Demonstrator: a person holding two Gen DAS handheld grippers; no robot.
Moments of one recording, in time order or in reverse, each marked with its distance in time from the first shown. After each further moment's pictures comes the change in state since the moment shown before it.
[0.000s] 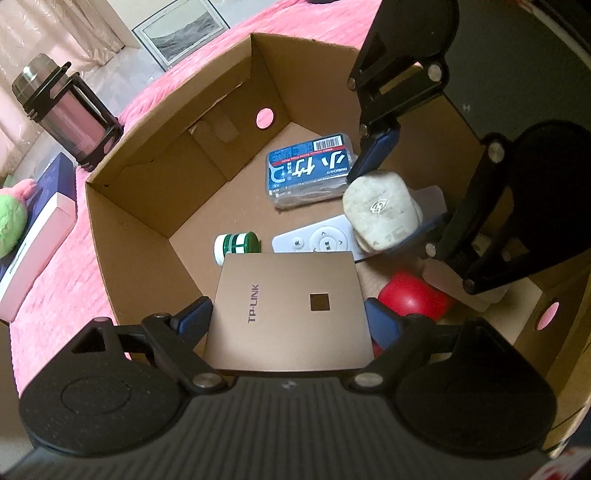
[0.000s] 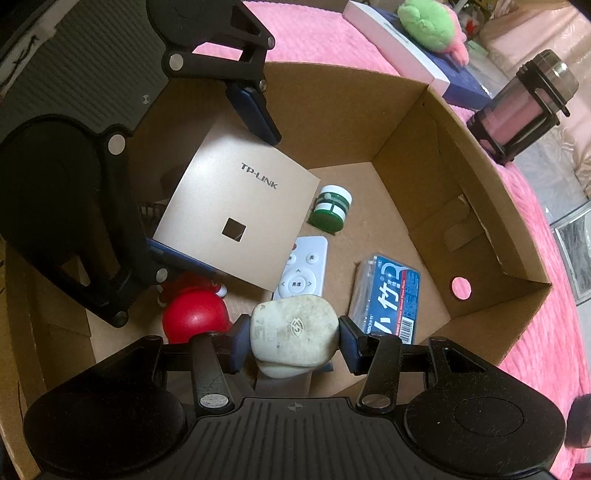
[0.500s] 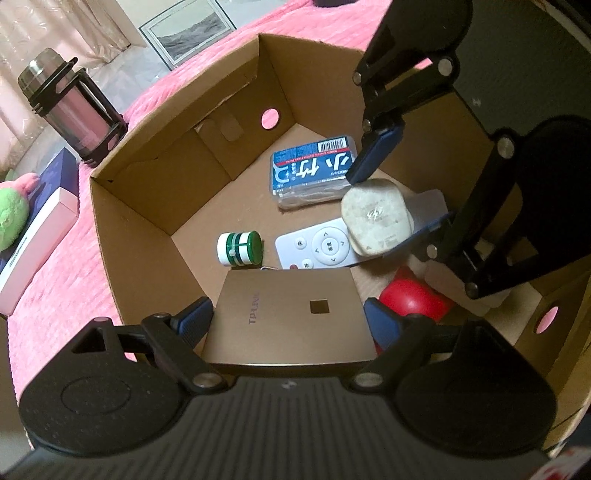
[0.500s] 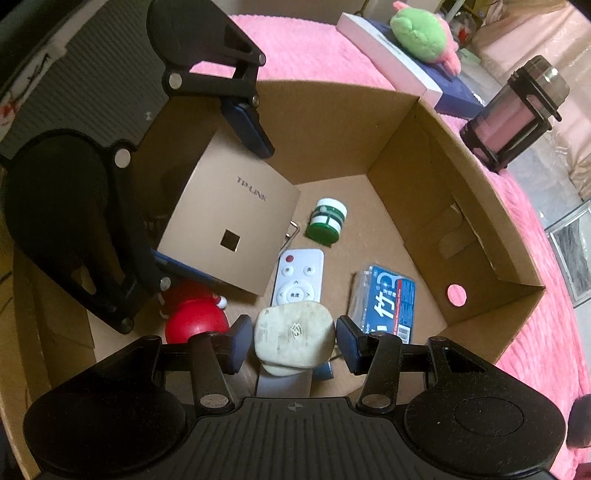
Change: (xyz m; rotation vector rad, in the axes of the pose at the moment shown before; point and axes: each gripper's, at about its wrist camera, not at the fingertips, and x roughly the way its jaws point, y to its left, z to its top) left arm -0.002 0.001 -0.002 -0.031 -0.017 -0.001; right arm -0.010 0.001 -0.001 0.018 -0.051 -0.007
